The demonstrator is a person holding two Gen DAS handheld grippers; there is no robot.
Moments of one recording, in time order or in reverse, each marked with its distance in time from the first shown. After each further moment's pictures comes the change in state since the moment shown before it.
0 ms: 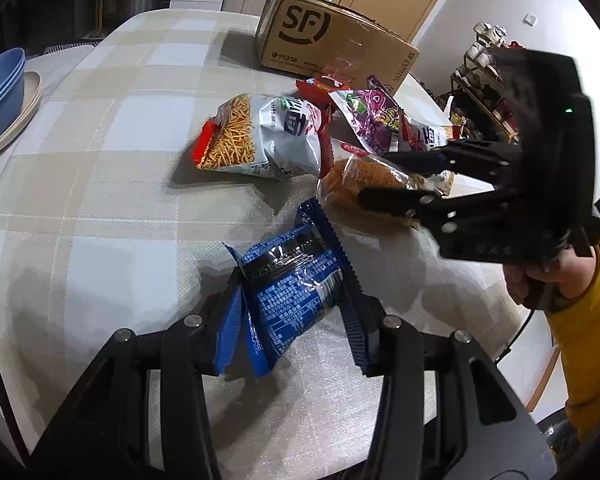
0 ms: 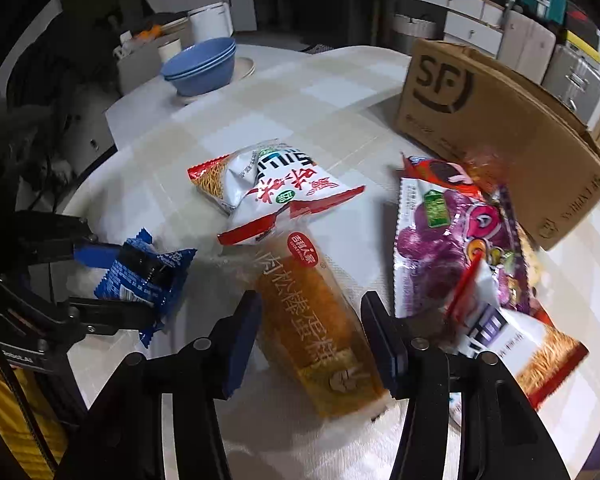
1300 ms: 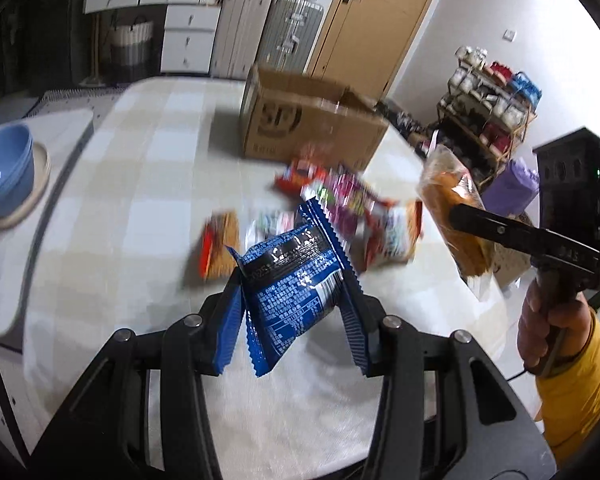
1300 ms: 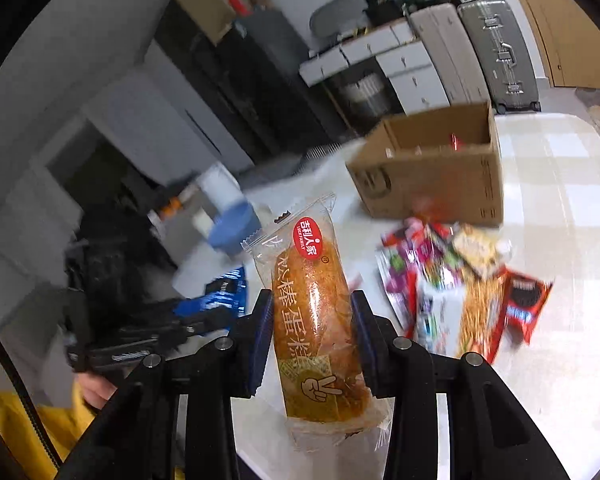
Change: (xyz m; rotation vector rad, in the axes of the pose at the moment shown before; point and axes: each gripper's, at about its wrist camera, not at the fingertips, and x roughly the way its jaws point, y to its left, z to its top) left arm -0.074 -0.026 0.062 0.072 -0.160 -0.006; right arm -0.158 -0.052 -0.039 0.497 -0.461 0.272
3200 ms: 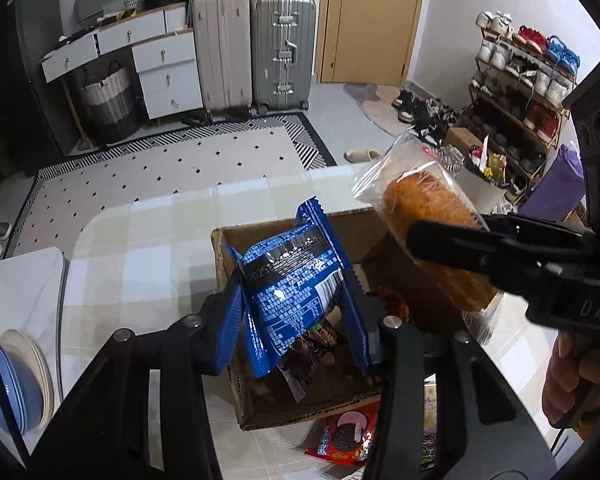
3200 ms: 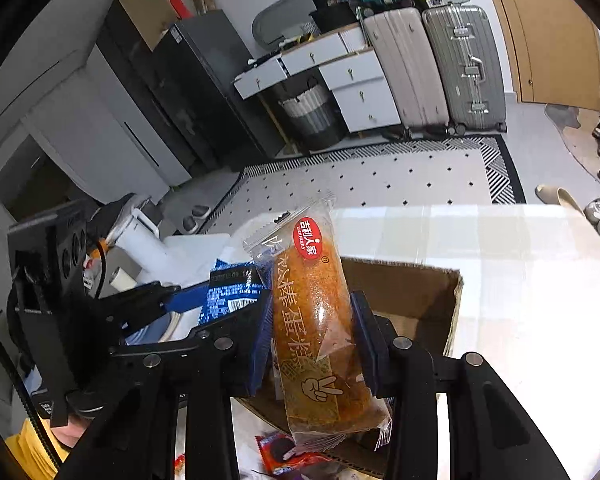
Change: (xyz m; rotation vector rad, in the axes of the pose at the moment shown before) left arm 0.286 -0.023 0.318 0.192 0.065 0.166; right arm 0.154 -0.136 0.228 0.015 0.069 -0.216
